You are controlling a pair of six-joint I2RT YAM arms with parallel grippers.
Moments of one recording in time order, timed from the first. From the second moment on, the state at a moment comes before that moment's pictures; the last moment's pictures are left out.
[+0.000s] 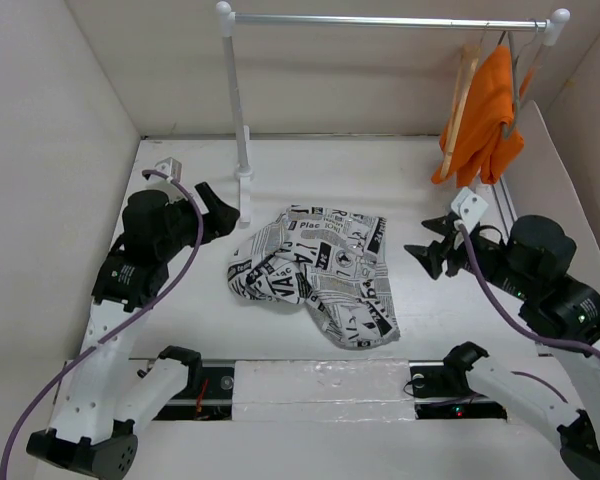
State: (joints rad) left arm -0.25 0.83 1.11 -0.68 0.11 -0.55; right arm 0.56 0.74 1.27 -0.78 -0.23 -0.27
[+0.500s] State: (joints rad) left arm -0.25 0.89 0.74 -0.59 0.11 -0.60; right arm 0.56 0.76 0.77 -0.70 -0.11 -0.07
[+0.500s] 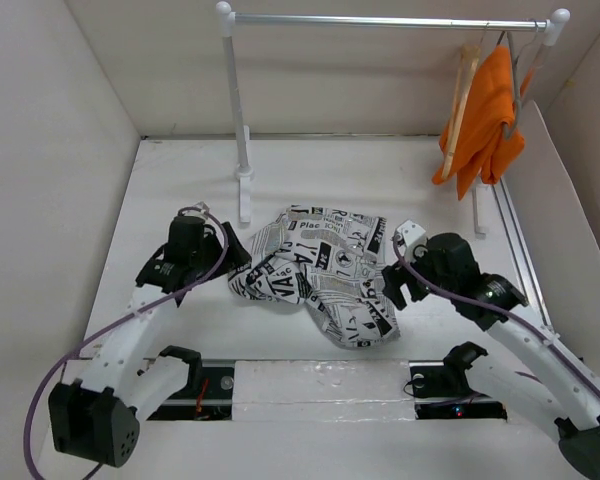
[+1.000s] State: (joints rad) left arm -0.25 1.17 0.50 -0.26 0.15 -0.75; right arm 0.56 0.90 0.46 -0.48 -0.19 0.11
